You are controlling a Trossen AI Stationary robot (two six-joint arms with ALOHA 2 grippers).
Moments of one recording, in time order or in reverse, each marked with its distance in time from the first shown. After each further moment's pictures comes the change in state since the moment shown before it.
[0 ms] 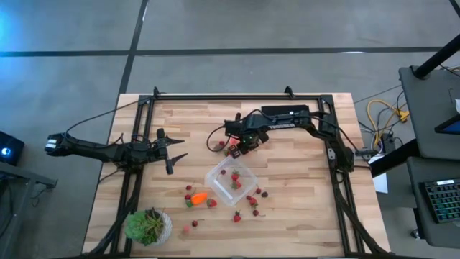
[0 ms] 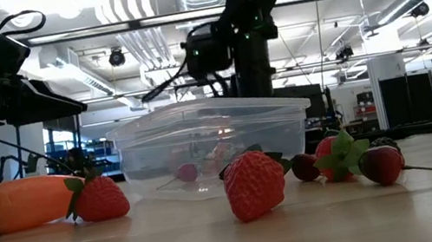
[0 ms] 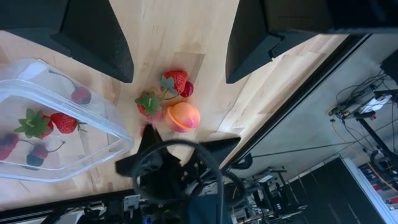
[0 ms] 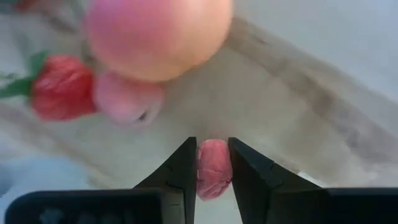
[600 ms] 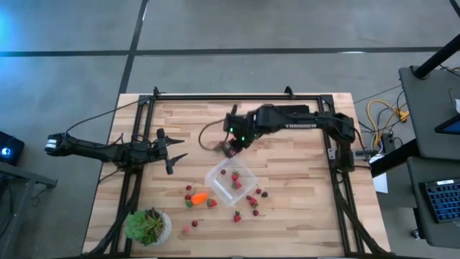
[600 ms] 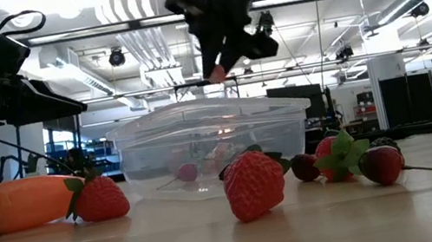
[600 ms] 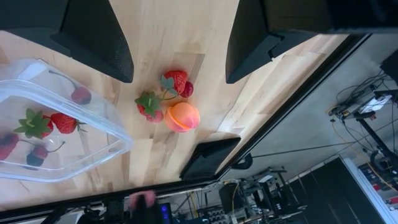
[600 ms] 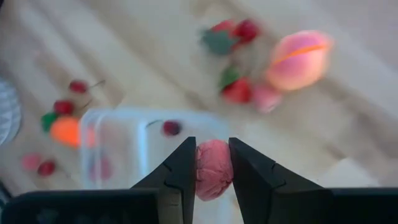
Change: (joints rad) left arm 0.000 0.000 0.000 0.000 0.000 0.000; right arm 0.114 -0.187 0.159 -0.022 0.008 -0.021
